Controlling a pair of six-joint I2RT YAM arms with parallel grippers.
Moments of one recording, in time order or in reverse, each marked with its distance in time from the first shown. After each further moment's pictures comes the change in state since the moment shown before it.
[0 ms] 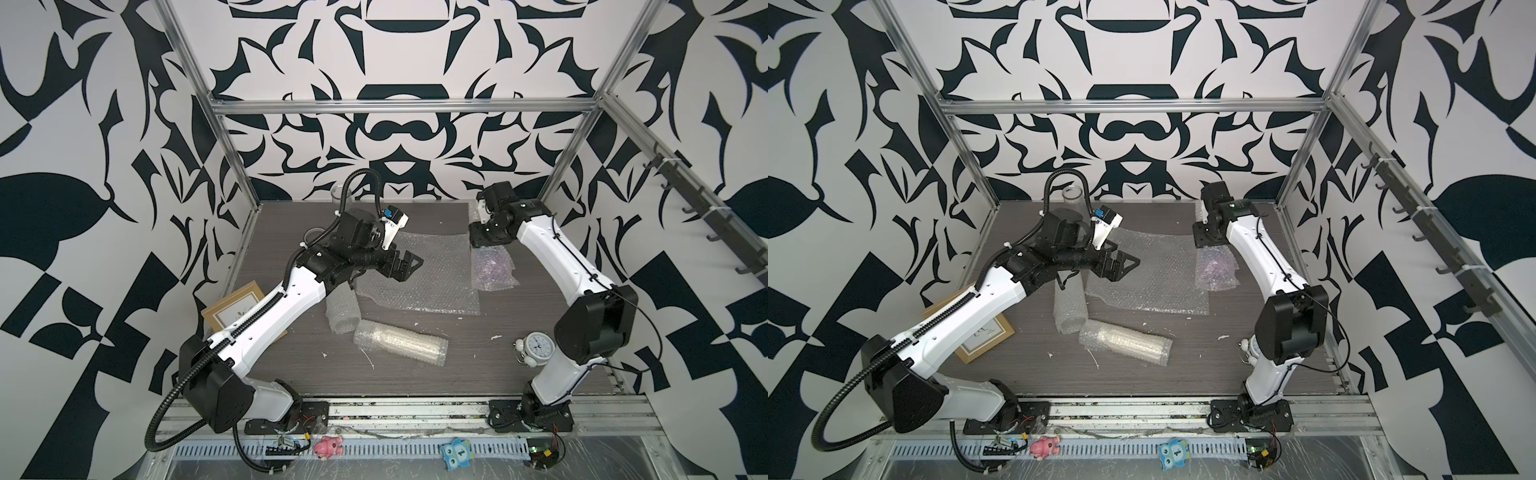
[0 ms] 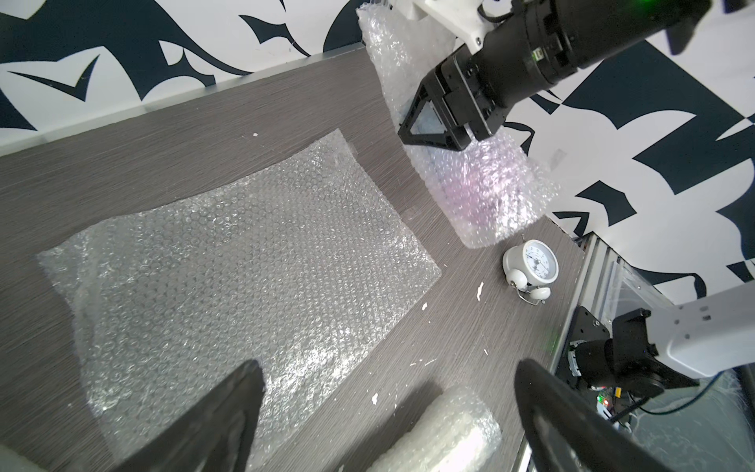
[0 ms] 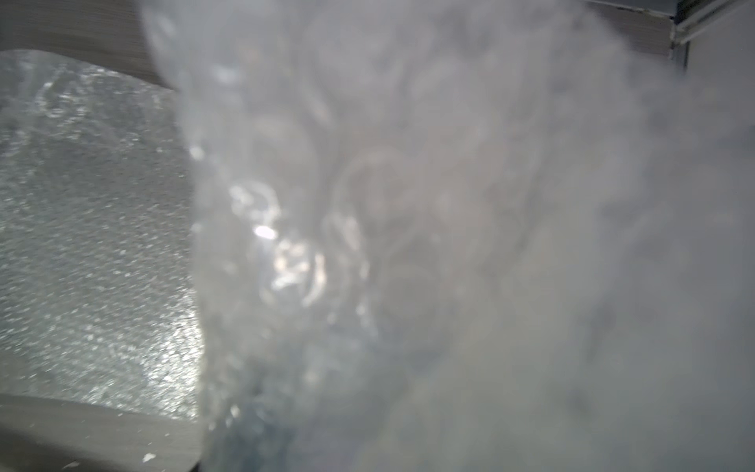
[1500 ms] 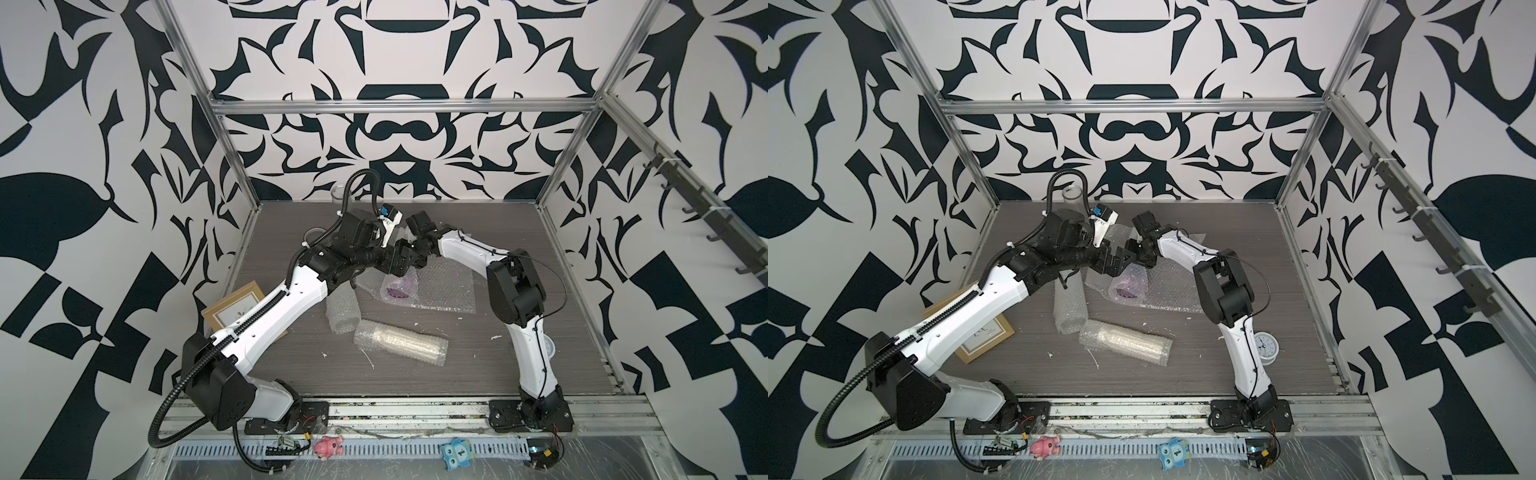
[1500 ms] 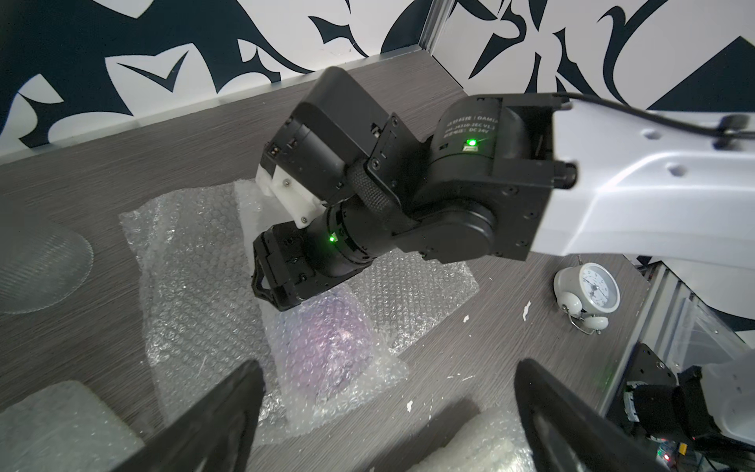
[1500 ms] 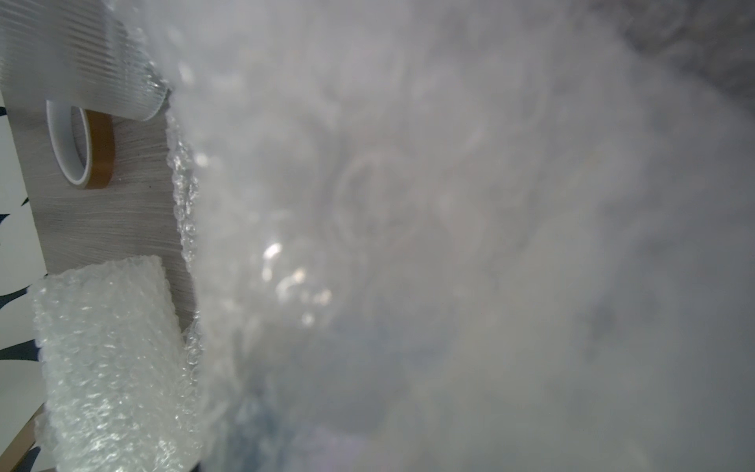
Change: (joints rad) left arm 0.000 0.016 -0.002 0.000 -0.147 -0.027; right arm 0.241 0.489 0.064 0.451 -0.352 0.575
